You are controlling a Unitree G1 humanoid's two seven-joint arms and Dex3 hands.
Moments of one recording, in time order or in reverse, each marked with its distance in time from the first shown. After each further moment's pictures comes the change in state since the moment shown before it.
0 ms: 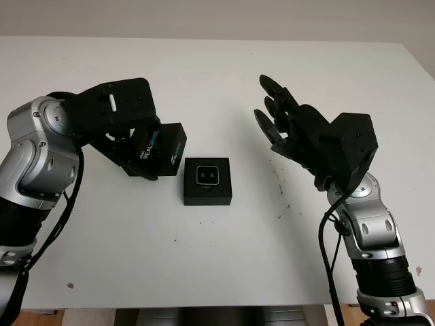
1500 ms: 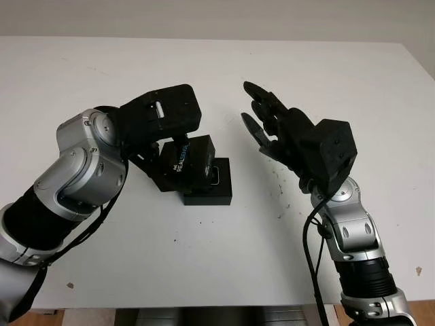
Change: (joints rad) left arm -0.115 -0.054 -0.257 -0.156 -0.101 0.399 0.084; right arm 0.002 0.074 0.029 0.055 -0.049 -0.067 -0.041
